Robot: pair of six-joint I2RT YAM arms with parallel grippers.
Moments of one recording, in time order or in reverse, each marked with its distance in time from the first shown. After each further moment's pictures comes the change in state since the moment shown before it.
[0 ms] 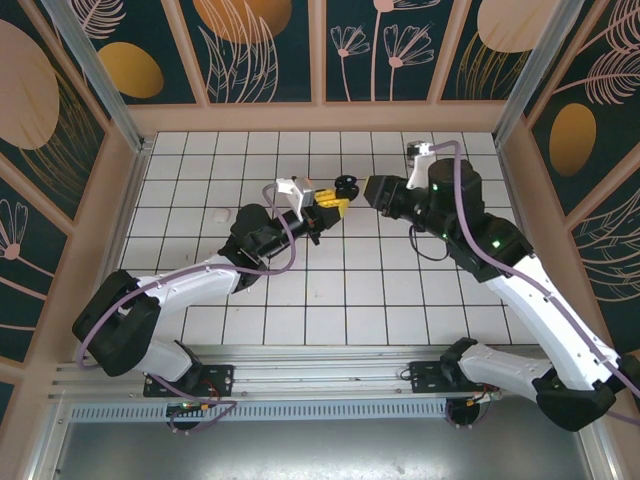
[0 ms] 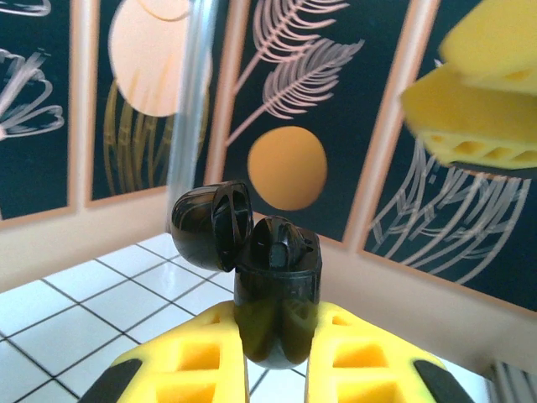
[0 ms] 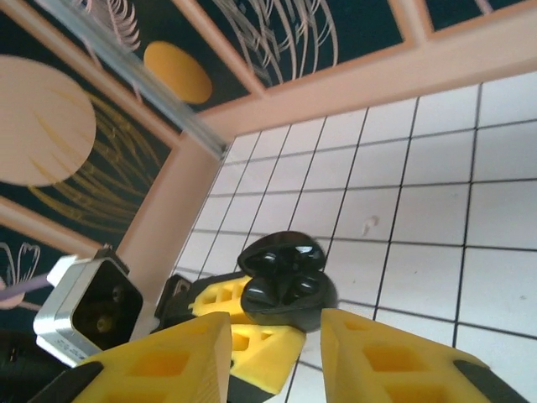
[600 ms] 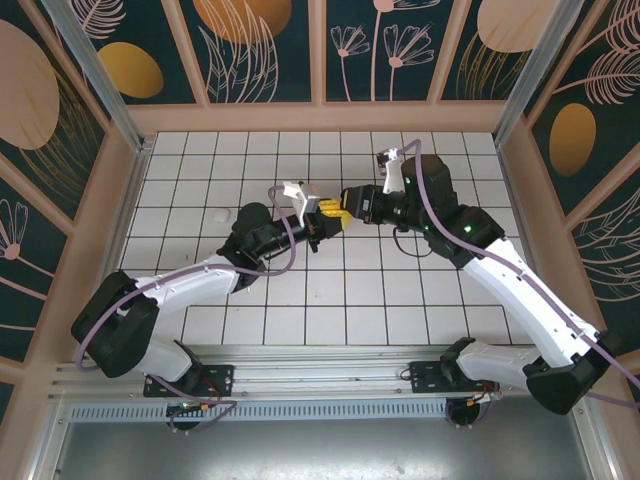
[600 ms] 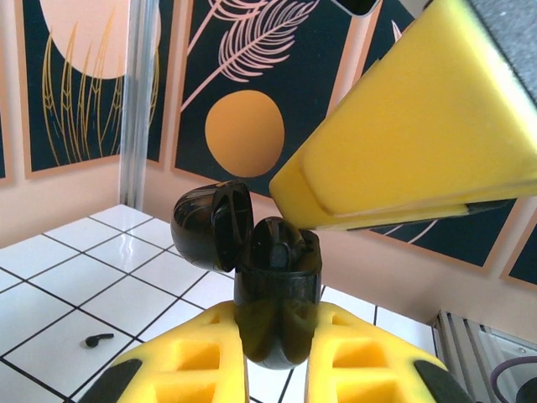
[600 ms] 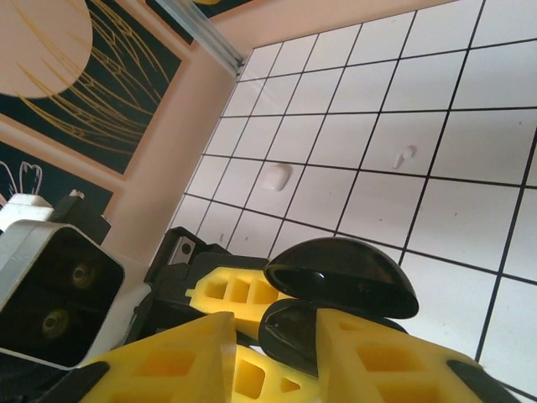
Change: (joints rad) left arm 0.008 -0.019 0.000 -0.082 0.111 0.000; right arm -0.002 0.084 -0.026 0.000 -0.139 -0.029
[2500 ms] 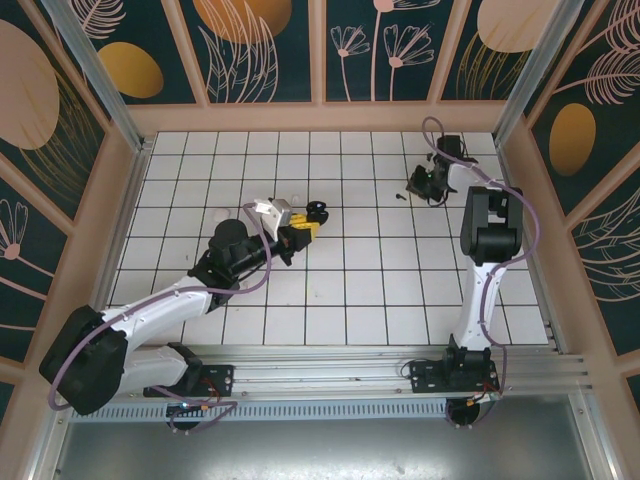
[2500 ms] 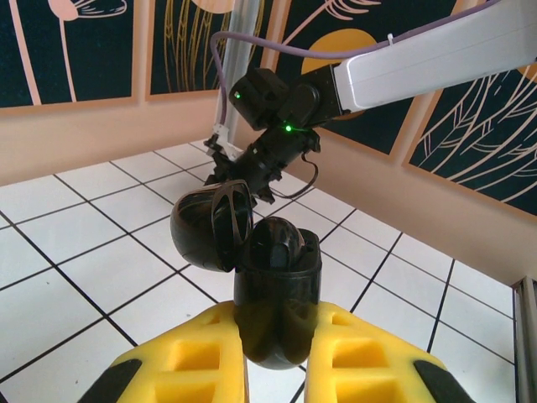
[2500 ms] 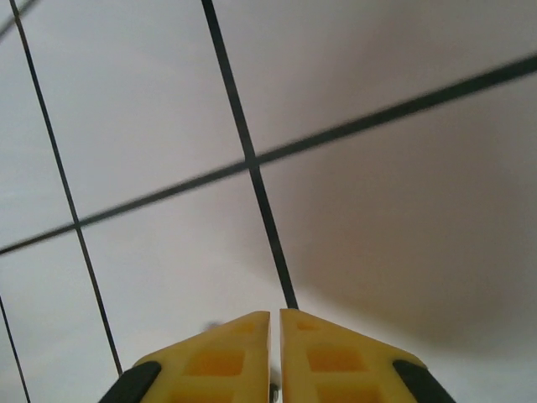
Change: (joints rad) left arm 0.079 -0.221 -0.210 -0.187 -0.128 0.054; right arm -0.669 1.082 0.347 0.082 -0.165 -0.183
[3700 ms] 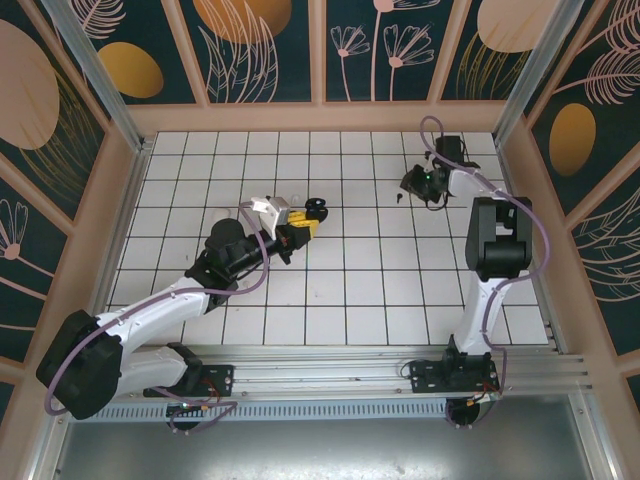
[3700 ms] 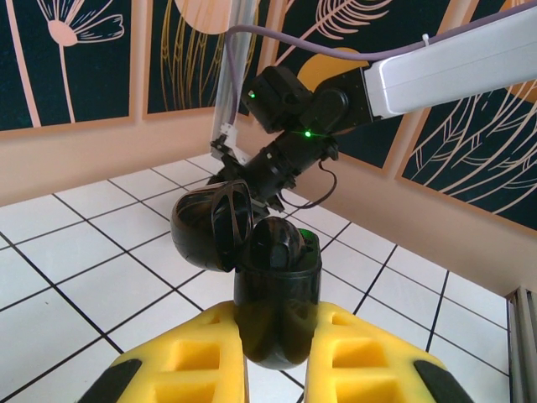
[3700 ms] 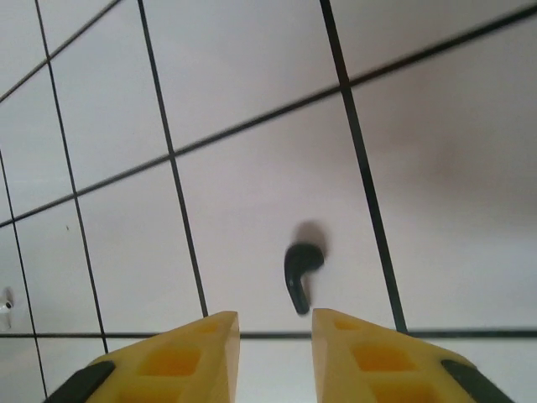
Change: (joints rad) left arm 0.000 -0.028 0.009 -0.001 0.004 0.000; right arm 0.034 -0.177 -0.143 0.068 0.002 0.023
